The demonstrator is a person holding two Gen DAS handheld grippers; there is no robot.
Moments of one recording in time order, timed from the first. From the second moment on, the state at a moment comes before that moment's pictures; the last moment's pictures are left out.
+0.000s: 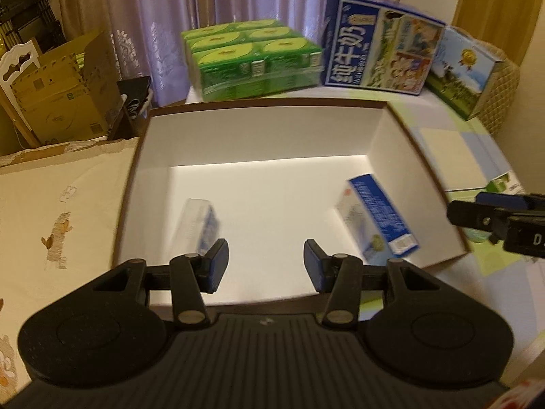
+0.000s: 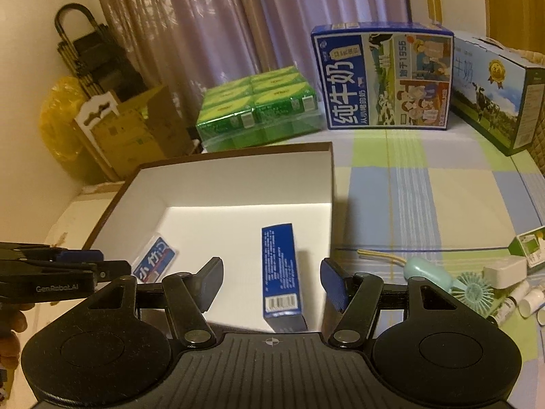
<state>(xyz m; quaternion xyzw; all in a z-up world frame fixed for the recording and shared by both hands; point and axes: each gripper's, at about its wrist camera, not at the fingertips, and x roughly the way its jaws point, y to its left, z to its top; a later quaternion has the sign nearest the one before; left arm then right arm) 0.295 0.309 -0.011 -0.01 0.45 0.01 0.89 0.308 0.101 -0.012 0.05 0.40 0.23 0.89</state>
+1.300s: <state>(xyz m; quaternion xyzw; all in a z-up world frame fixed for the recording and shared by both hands) 0.249 -0.023 -0.057 -0.03 0.47 -0.07 0.88 0.264 -0.262 -0.034 0.08 0.45 0.11 0.88</state>
